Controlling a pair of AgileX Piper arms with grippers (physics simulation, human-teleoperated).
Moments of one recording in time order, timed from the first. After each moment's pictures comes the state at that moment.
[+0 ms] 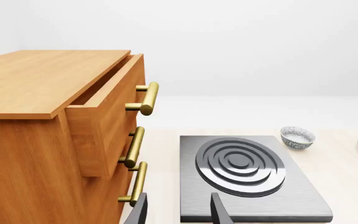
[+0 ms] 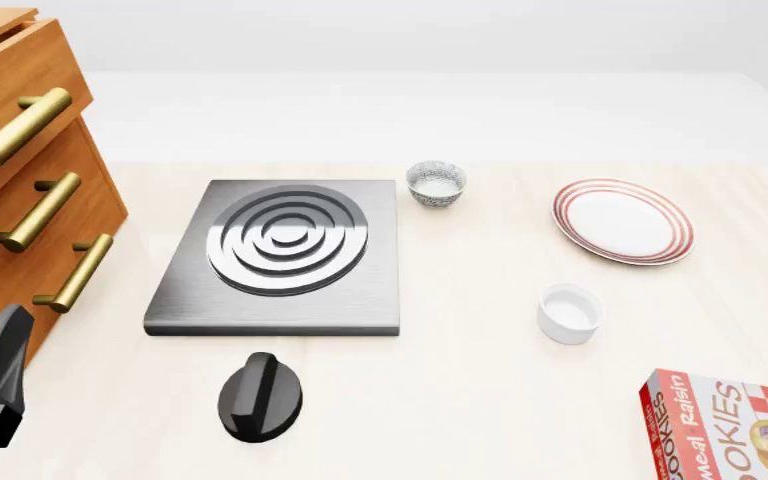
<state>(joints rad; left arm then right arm) 0.00 0.01 0.00 0.00 0.00 -0.90 2.24 -1.74 0.70 -0.41</state>
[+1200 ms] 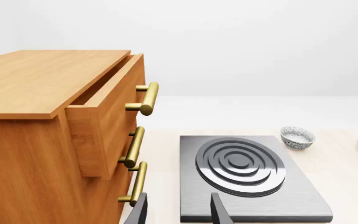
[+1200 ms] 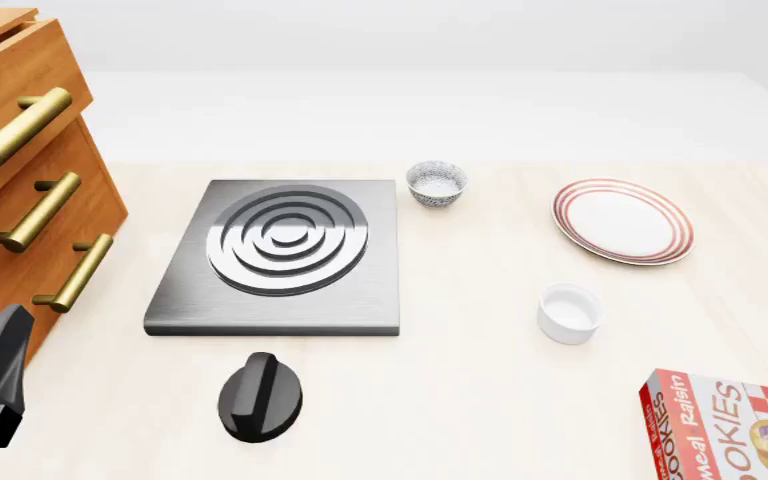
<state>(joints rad) 0.00 0.01 0.00 0.00 0.00 -0.87 2.14 -1.65 0.61 -0.44</state>
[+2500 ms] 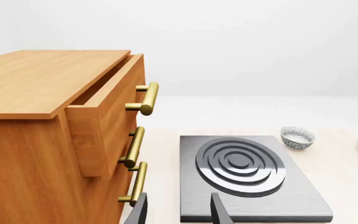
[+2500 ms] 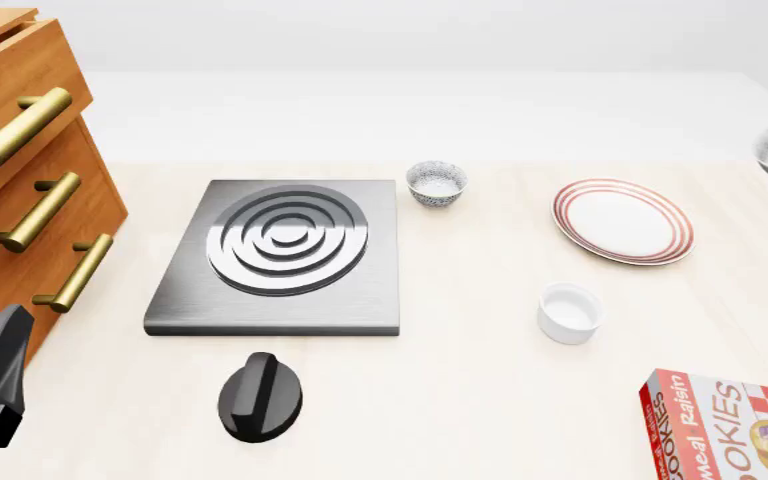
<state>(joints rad) 0.00 0.01 0.00 0.00 0.00 -0.54 2.14 -2.04 0.90 -0.06</state>
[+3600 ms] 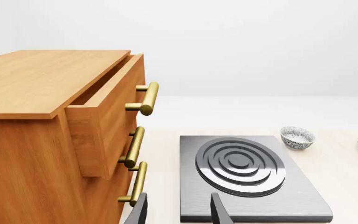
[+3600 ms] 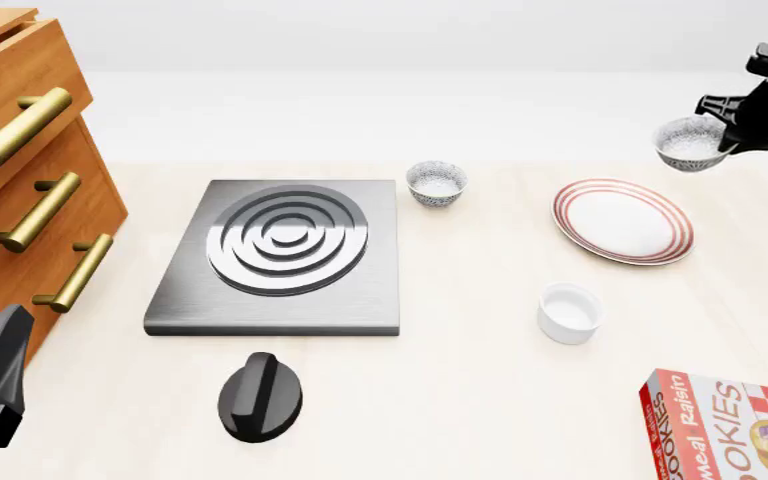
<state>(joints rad) 0.00 0.01 0.00 0.00 0.00 -0.34 2.28 -2.15 0.89 0.18</state>
